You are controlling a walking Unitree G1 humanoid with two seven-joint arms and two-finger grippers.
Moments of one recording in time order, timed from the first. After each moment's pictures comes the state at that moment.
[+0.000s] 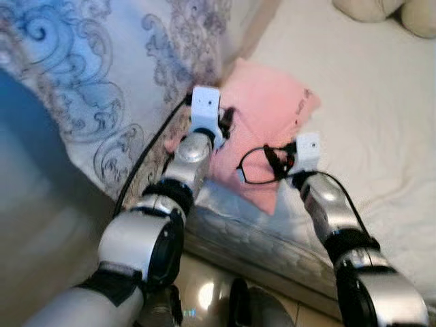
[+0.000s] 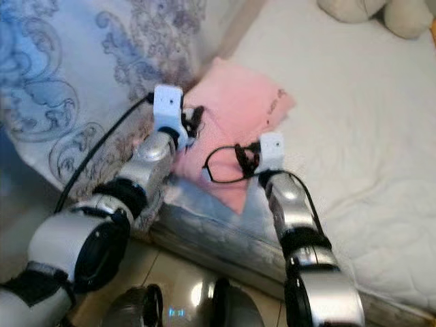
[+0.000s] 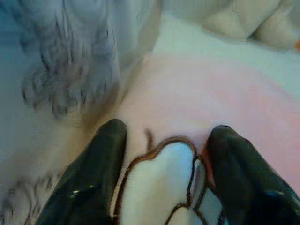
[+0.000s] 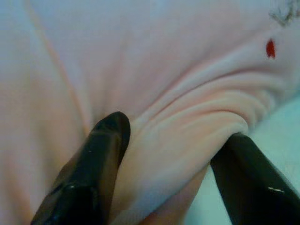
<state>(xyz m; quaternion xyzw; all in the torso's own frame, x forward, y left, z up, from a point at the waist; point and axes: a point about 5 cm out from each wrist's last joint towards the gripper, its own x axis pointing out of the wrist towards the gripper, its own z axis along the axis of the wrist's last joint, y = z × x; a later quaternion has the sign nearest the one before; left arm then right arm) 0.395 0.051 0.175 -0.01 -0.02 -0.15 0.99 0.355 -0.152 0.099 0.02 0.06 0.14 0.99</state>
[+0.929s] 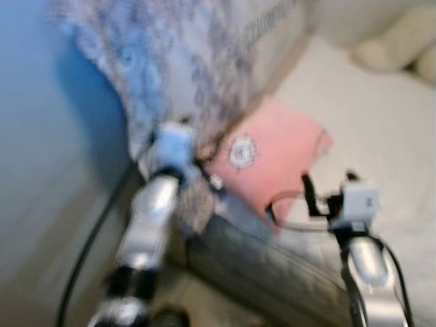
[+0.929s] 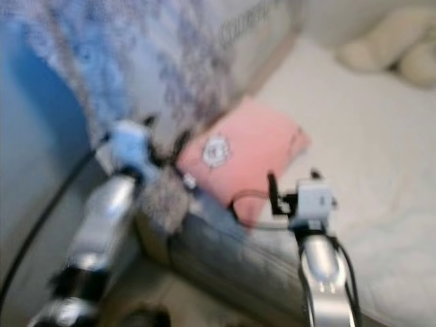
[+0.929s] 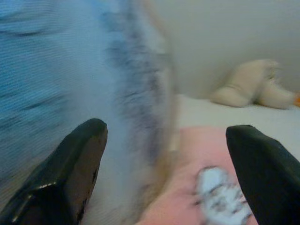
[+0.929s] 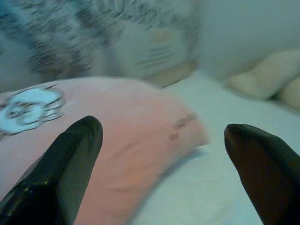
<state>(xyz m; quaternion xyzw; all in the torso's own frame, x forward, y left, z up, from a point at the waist) 0.310 0.114 0.145 0.00 -0.11 -0.16 0.98 0.237 -0.193 0.102 -0.08 -0.04 -0.03 1.00</state>
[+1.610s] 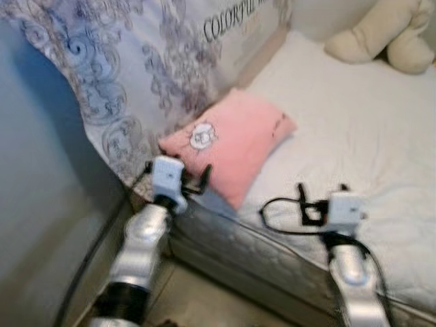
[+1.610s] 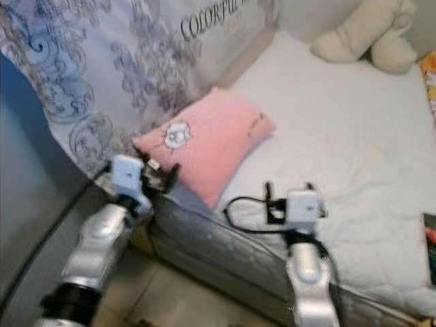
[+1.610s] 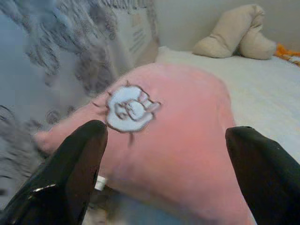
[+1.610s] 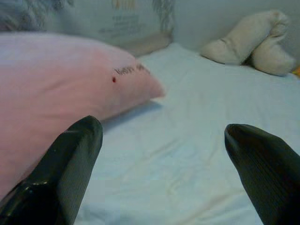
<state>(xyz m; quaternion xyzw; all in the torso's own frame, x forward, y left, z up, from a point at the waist) 0.303 0.126 0.099 0.01 -0.01 -0.16 0.99 0.247 -0.173 0.073 -0.05 0.00 -0.03 1.00</state>
